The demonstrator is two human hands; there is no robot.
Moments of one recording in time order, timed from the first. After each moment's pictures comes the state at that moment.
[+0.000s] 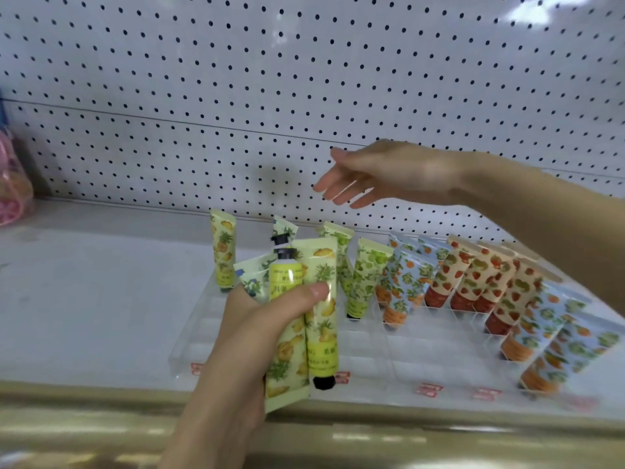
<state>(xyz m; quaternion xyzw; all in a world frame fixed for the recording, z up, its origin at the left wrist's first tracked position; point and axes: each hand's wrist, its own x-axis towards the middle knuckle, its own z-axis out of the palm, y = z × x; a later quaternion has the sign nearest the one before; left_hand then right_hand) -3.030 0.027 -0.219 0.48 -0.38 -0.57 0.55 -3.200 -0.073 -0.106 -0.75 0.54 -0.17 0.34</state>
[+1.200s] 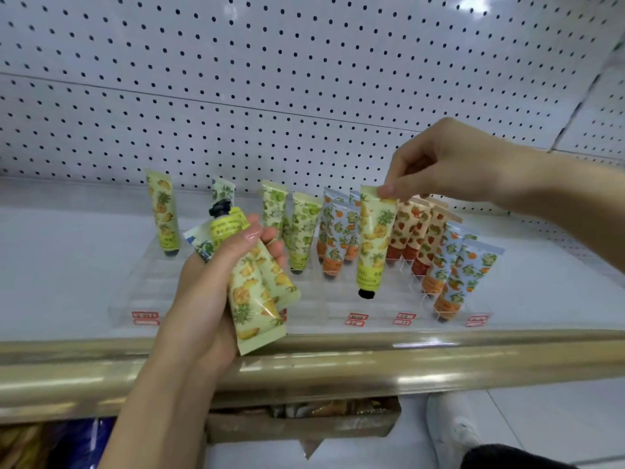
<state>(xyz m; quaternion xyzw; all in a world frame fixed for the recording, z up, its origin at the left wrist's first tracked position) -3.030 0.017 -0.263 0.27 -0.38 -0.69 0.56 -3.264 0.053 -0.101 -0.73 0.63 -0.20 0.14</state>
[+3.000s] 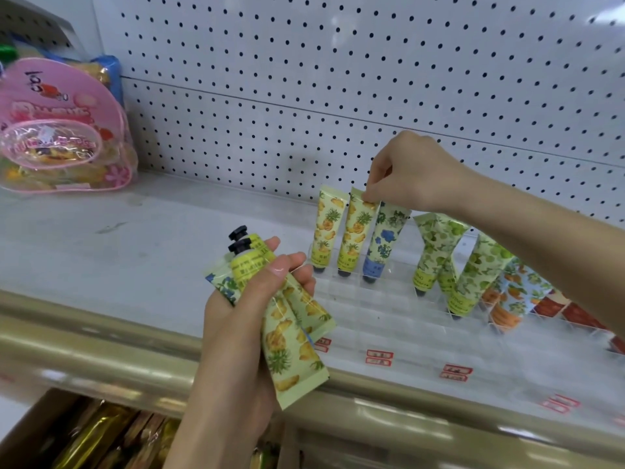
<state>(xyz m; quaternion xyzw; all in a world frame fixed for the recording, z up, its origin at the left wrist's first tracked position) -2.932 0.049 -0.260 0.32 -0.32 -0.55 0.71 -3.085 -0.074 -0.144 -0.78 0.60 -0.17 0.01</state>
